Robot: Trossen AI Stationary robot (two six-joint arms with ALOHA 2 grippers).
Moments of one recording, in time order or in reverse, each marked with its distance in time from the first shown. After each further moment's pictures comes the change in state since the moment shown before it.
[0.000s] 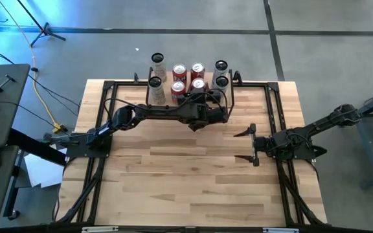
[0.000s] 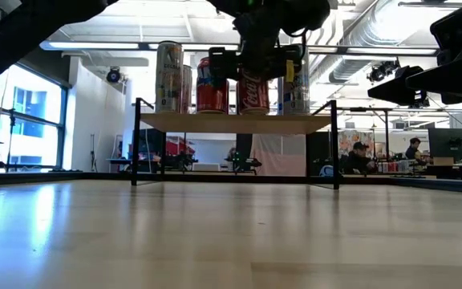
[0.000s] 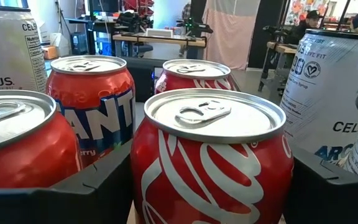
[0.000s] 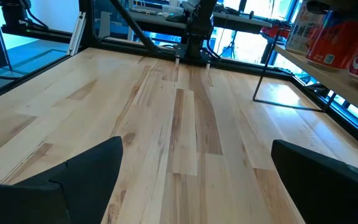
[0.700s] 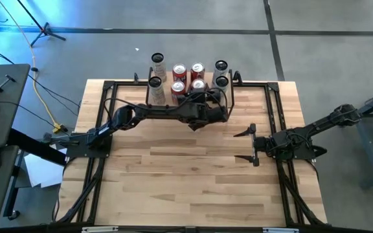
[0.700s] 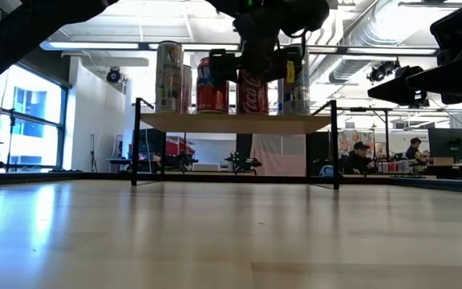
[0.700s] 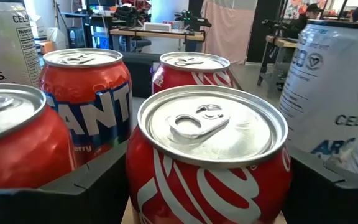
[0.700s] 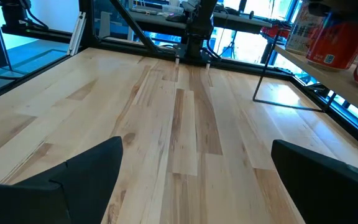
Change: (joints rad) left arm 0.002 0.000 -0.001 -0.001 0.029 0.003; right arm 0.000 0.000 0.000 0.000 0.000 0.000
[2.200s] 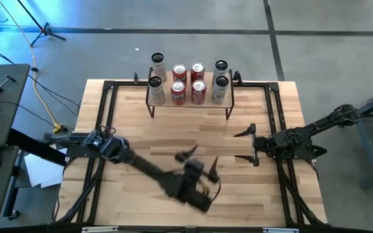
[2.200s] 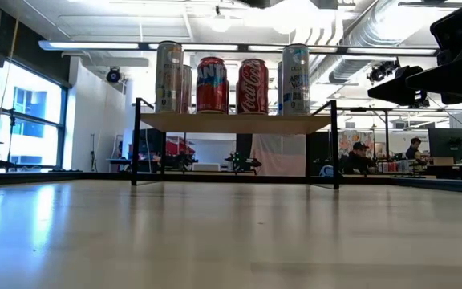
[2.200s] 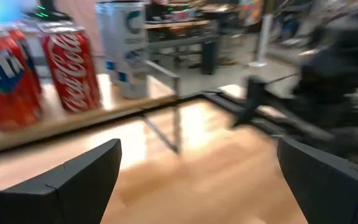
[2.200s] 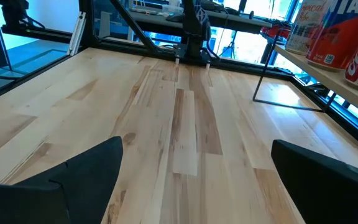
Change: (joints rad) left arm -0.570 0.001 0.000 -0.136 0.026 -0.045; right arm 0.000 0.000 0.000 0.000 0.000 0.000
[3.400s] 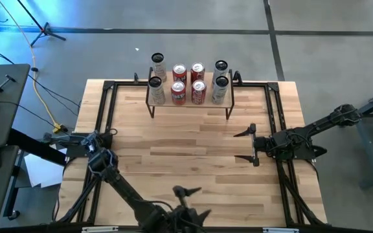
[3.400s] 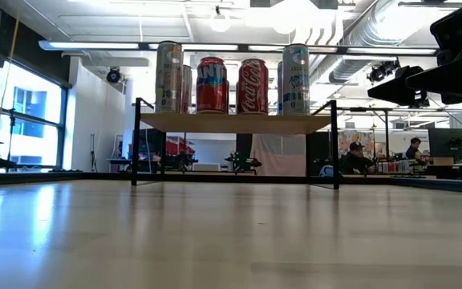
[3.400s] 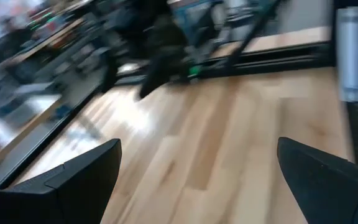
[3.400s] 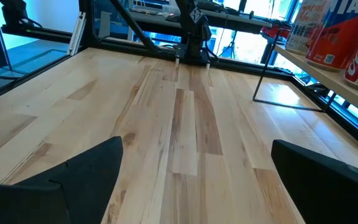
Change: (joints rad) left arm -0.268 0.000 -0.002 0.290 0.243 0.699; right arm 0.000 0.000 0.000 0.000 0.000 0.000
